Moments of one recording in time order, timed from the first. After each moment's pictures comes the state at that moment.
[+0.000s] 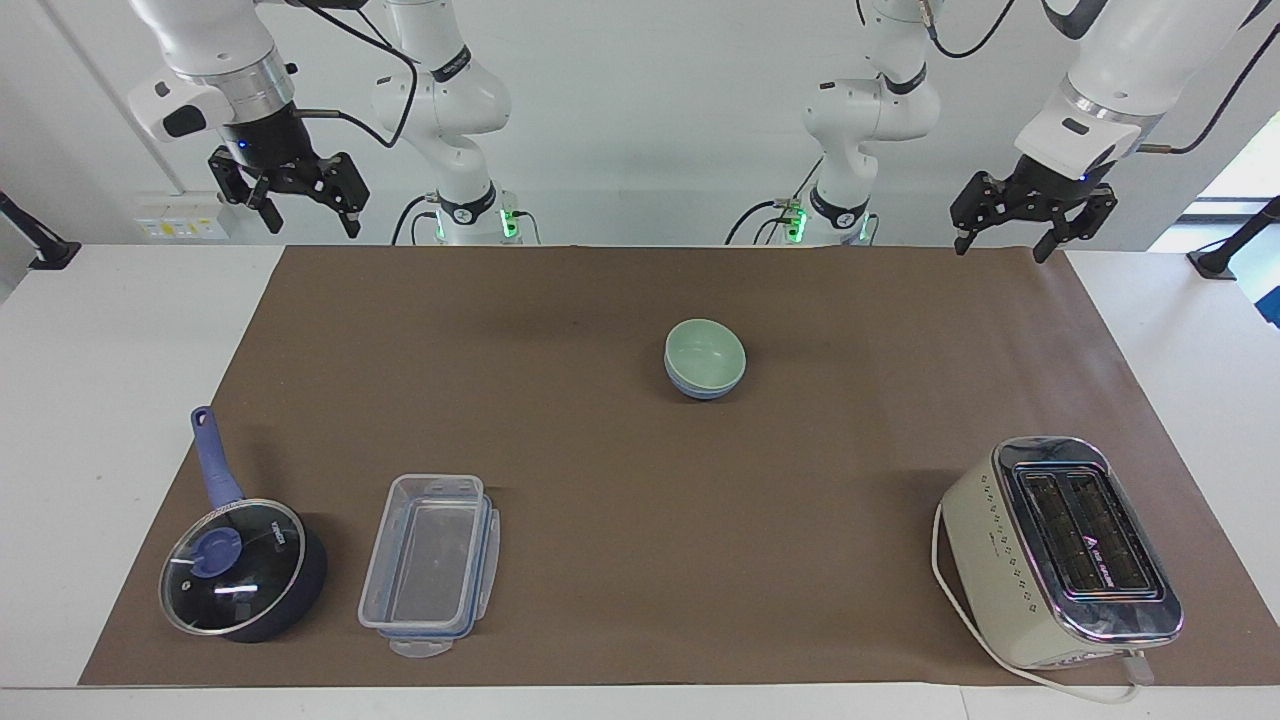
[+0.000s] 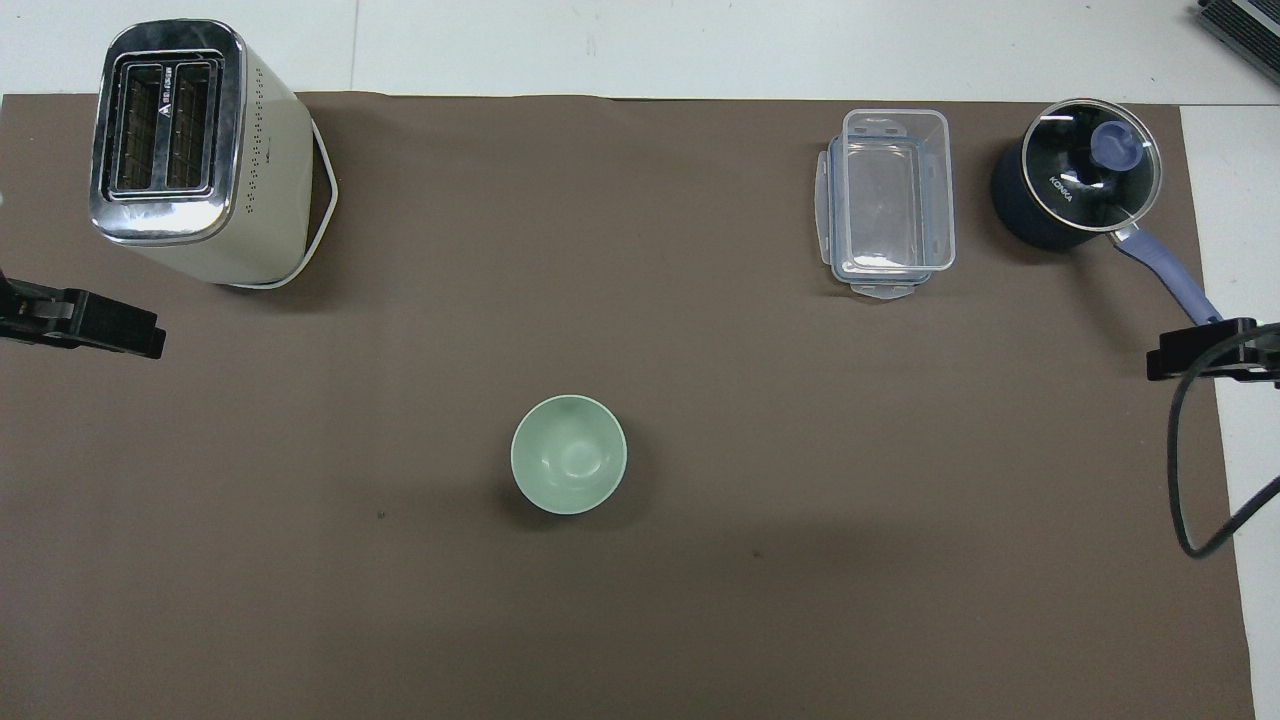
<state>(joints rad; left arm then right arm) -0.09 0.00 -0.02 -1.47 -0.02 1.45 0.08 0.02 -0.10 -0.05 -1.59 -0.02 1.50 0.06</state>
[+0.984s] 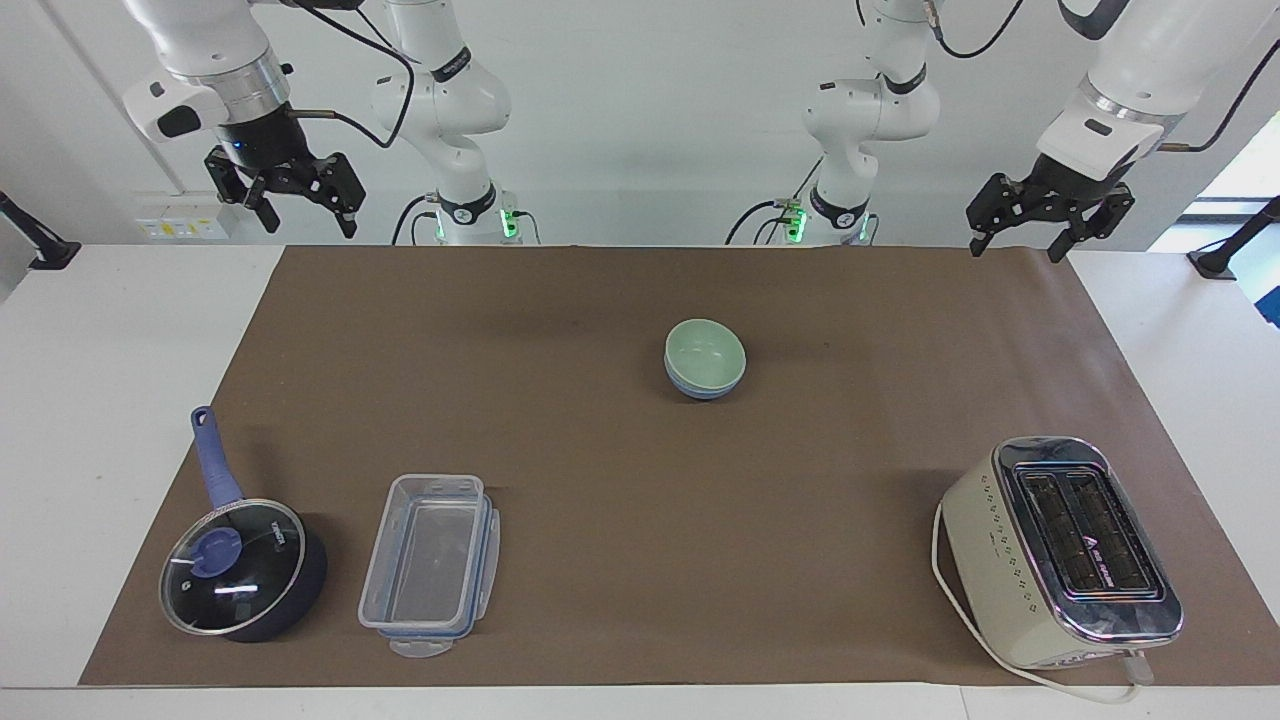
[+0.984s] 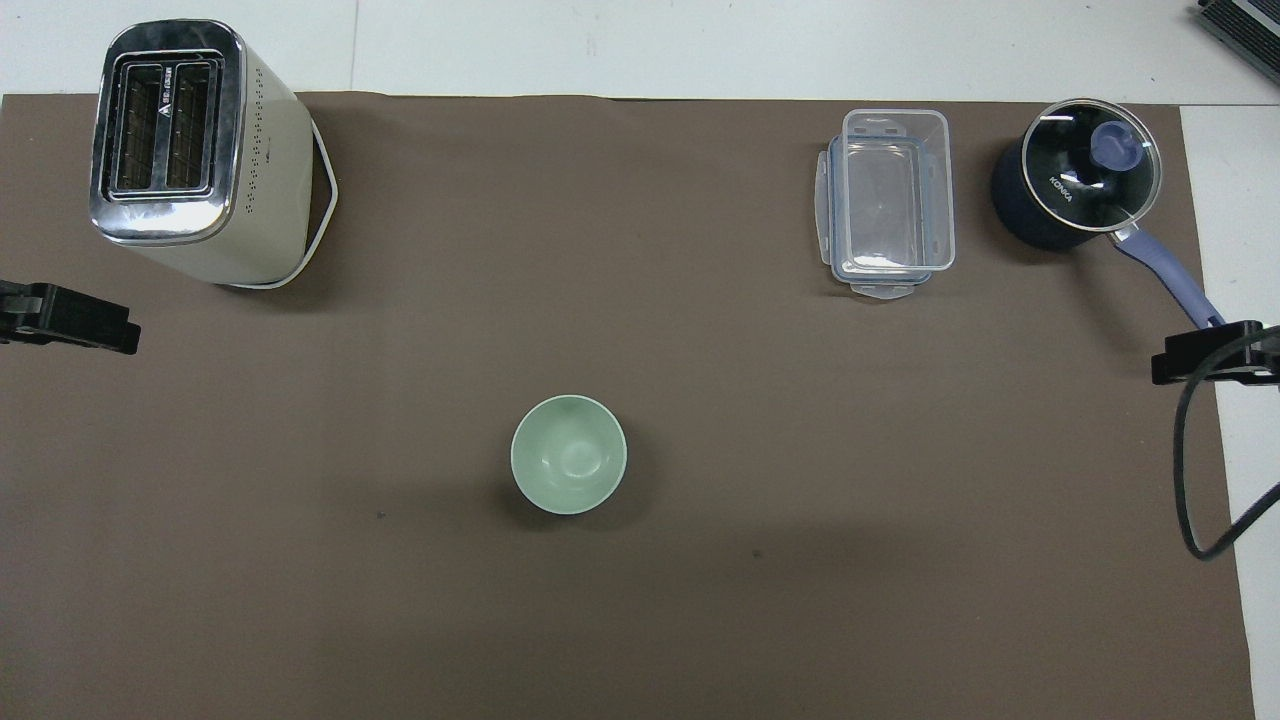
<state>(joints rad) -0.07 0.00 0.00 -1.47 -0.02 1.46 0.08 0.02 -0.10 -0.06 -1.59 -0.02 1.49 0.06</state>
